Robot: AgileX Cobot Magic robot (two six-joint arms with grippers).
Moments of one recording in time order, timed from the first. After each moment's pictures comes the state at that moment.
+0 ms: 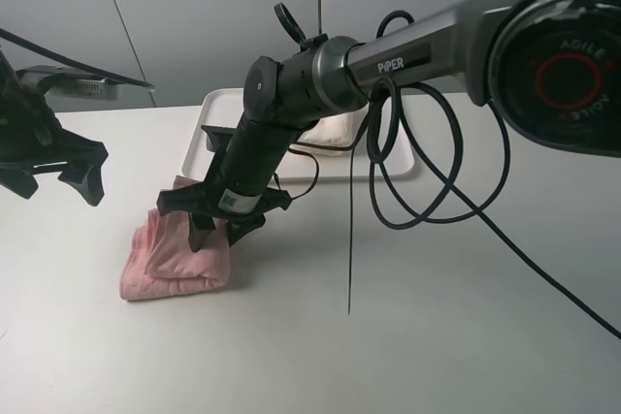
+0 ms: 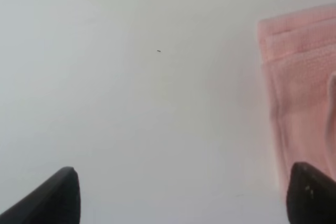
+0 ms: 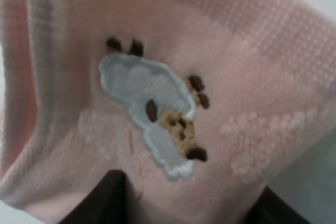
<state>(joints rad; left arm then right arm) -0.11 1.70 -1.07 0.10 0.94 -0.07 0.80 2.36 -1.66 0.63 0.79 -0.05</state>
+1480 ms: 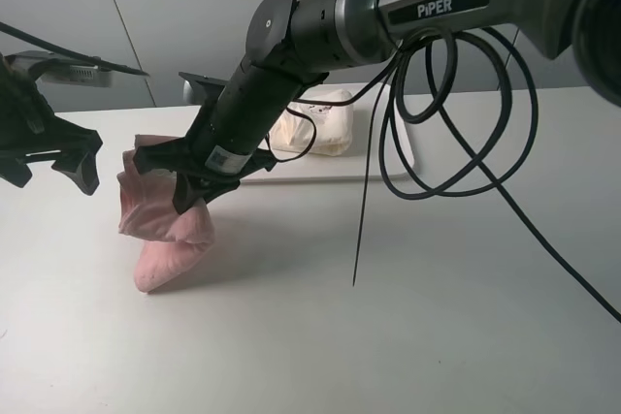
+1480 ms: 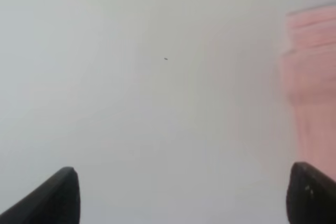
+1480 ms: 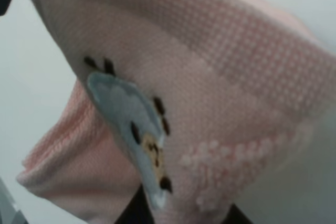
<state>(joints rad) -0.11 1.66 -1.11 0.11 0.97 -0.07 0.78 2.22 -1.67 0.72 0.85 -0.24</state>
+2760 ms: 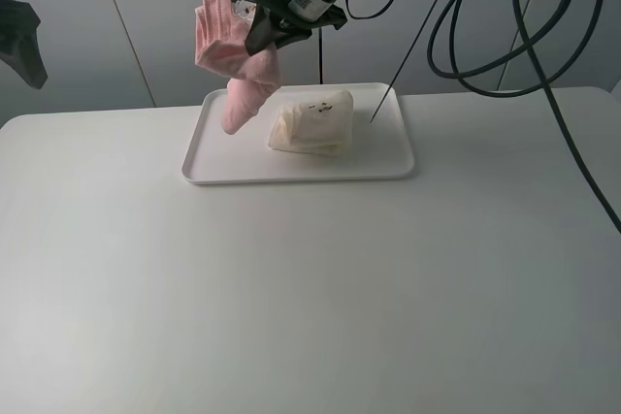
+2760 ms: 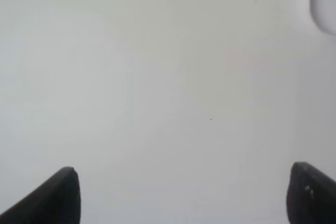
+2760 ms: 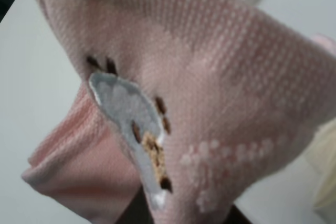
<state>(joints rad) -0.03 1.63 -1.48 0.11 1.22 0.00 0.48 2.24 -2.06 0.62 0.99 -0.25</state>
